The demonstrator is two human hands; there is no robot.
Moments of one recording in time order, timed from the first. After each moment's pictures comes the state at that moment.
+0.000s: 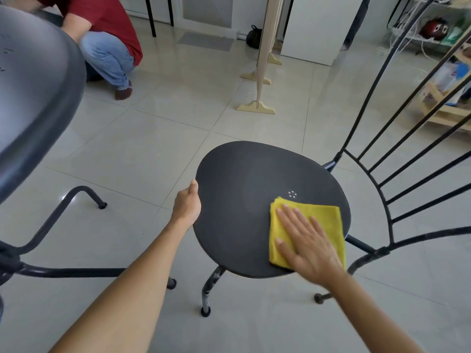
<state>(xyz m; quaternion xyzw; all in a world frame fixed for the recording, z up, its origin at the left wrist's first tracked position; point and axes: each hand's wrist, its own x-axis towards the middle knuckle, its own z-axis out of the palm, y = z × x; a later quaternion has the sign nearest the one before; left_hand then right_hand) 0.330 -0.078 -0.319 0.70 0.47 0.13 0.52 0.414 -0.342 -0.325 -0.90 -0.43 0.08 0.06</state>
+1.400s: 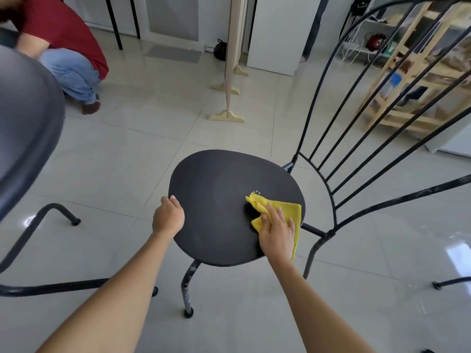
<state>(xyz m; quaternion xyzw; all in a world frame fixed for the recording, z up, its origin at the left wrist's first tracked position) 0.328 -0.100 -0.320 0.78 0.49 0.09 0.38 0.397 -0.324 -0.322 -0.94 -0.12 0.00 0.33</state>
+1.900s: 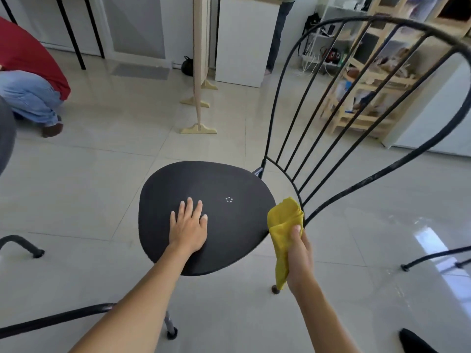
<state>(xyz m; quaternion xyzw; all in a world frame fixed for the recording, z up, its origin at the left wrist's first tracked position) 0.358 -0.172 -0.322 0.96 0.22 -0.01 0.19 0.363 -0.400 -0.256 -0.69 0.13 0.08 0.71</state>
